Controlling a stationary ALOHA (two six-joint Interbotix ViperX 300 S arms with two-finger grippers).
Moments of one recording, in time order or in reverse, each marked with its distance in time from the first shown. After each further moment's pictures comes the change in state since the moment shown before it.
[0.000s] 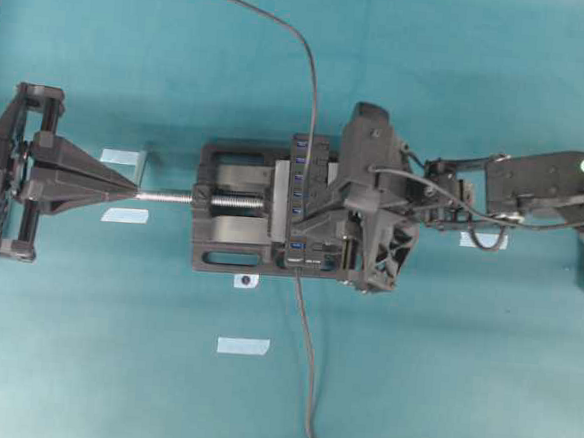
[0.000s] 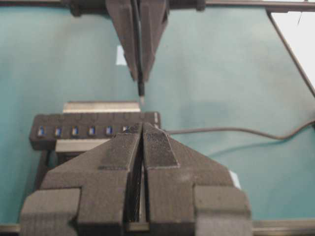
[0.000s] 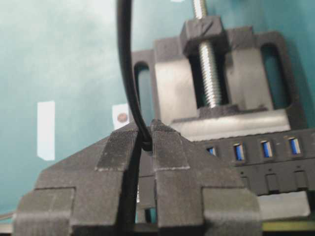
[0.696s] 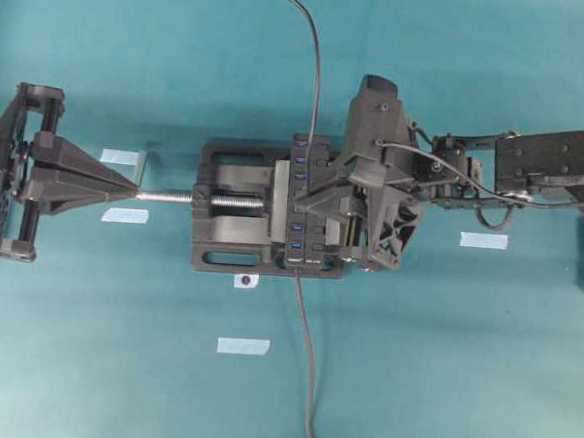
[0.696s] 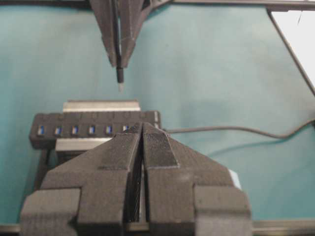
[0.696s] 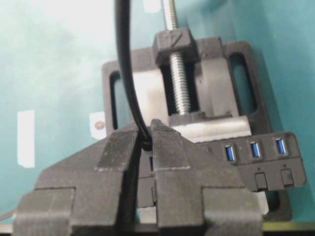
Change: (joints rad) left arm 0.000 0.000 0.000 0.000 0.006 0.002; right arm -0.048 -0.051 -0.018 -0.002 0.057 -0.035
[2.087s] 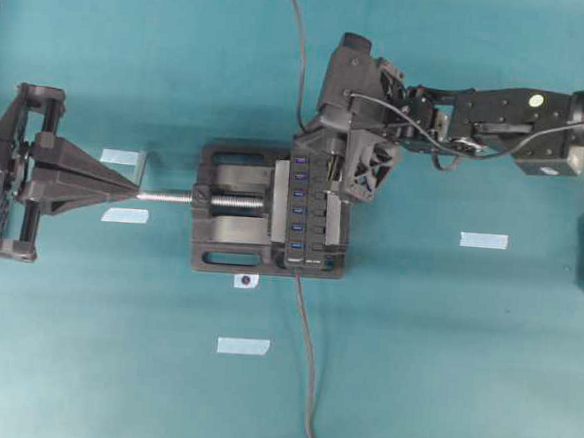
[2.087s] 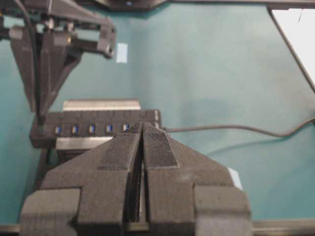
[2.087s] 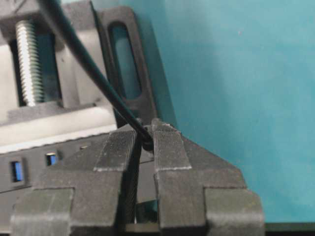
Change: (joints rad) left arm 0.000 0.003 0.000 0.000 -0.002 0.002; right arm -0.193 0.169 0.000 -0.026 -0.107 -0.137
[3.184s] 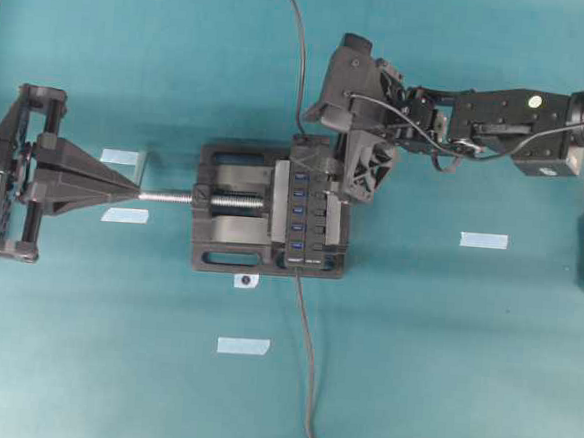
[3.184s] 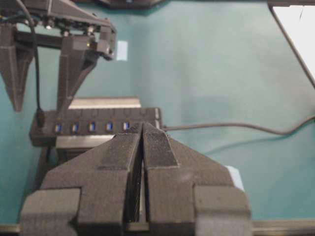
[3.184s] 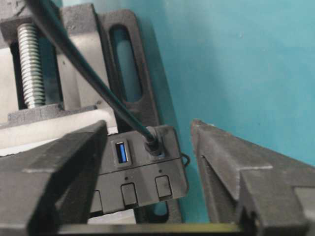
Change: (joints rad) left arm 0.000 0.009 -0.002 0.000 0.000 0.003; right arm -0.011 0.035 0.003 0.002 -0.040 -0.002
